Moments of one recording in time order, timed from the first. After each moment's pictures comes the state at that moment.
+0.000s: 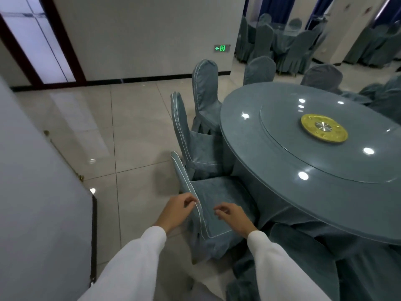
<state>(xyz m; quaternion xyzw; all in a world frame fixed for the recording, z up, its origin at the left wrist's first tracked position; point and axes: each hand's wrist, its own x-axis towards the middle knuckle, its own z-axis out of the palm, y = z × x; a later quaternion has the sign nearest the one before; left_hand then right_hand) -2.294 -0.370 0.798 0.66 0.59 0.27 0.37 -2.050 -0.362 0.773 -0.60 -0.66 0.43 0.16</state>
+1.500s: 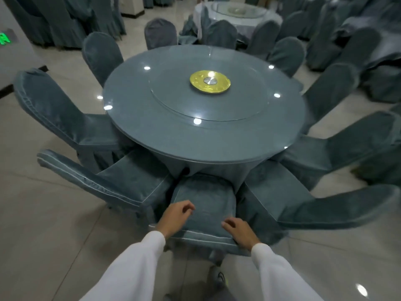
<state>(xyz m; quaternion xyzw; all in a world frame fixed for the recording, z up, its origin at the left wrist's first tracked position) -2.337 -0.016 0.747 0.86 0.23 -0.02 0.46 -2.204 -0.255 0.716 -0.86 -0.22 0.37 0.28</state>
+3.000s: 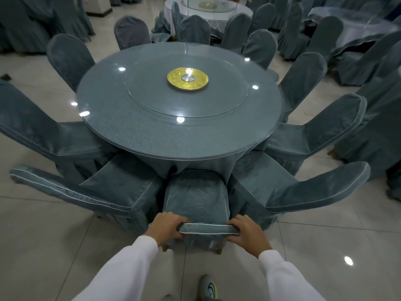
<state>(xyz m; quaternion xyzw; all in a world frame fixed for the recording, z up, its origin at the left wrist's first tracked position) -2.349 -0.014 0.748 0.98 0.02 -0.12 0.15 -2.226 -0.313 0.731 -0.91 -0.37 0.15 0.16</state>
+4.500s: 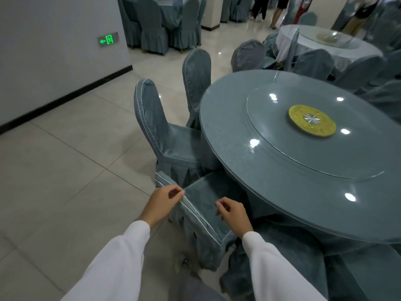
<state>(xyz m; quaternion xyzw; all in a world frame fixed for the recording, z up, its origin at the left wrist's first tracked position) -2.526 0.456 0.809 0.80 0.36 0.15 0.45 -2.319 0.276 0.765 -0.80 -0.39 0.27 0.36</state>
